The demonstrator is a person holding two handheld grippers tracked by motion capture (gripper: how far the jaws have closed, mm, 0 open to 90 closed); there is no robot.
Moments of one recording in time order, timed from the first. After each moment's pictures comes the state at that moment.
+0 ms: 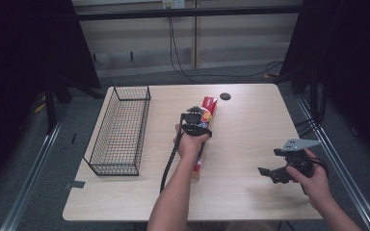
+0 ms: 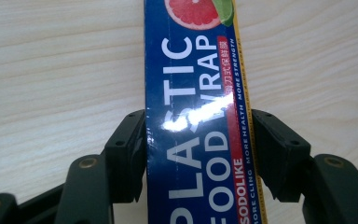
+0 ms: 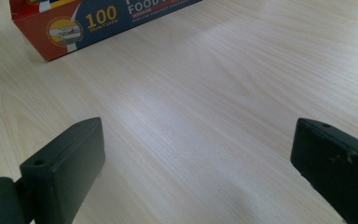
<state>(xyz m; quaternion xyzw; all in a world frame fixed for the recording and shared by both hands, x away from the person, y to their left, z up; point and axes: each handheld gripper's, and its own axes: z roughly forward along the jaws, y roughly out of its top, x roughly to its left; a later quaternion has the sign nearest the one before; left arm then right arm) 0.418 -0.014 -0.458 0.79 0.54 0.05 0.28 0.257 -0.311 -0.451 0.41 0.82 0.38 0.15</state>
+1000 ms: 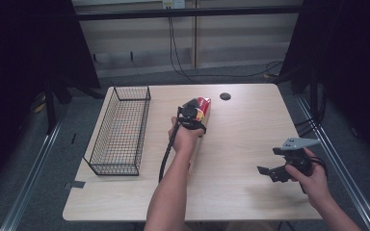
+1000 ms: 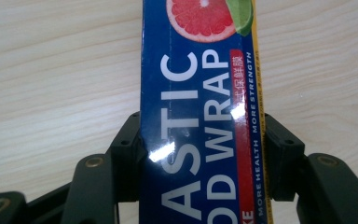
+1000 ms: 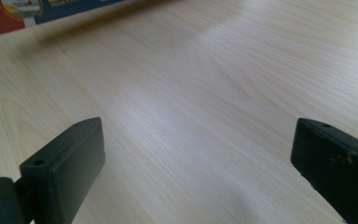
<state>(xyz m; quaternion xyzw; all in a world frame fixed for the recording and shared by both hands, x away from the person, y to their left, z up) 0.430 -0.003 -0.432 0.80 0.56 0.06 0.19 0.260 -0.310 -0.450 0.41 0.82 0.38 0.15</state>
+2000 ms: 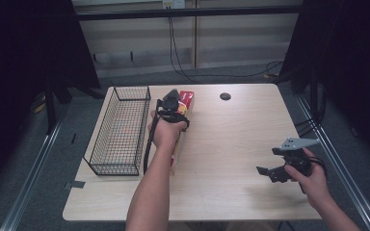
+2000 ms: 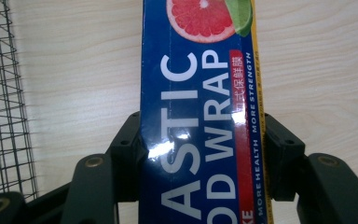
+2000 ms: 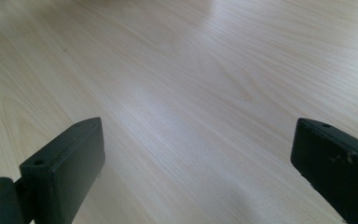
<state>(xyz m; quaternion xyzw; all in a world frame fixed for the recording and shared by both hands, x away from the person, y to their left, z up) 0.424 0.048 -0.387 0.78 0.59 0.06 0.19 0.261 -0.308 -0.450 0.40 0.82 0.39 0.15</state>
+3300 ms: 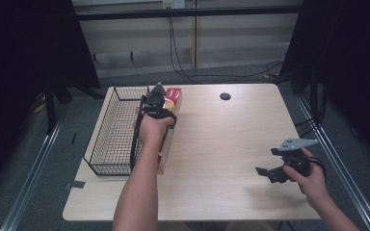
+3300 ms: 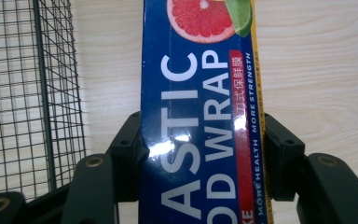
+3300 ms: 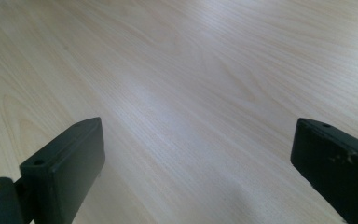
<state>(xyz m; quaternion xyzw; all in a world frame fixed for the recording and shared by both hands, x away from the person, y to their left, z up) 0.421 0.084 -0.361 0.76 0.61 0.06 0.19 0.260 -0.305 -0.451 0.40 0.82 0.38 0.15</state>
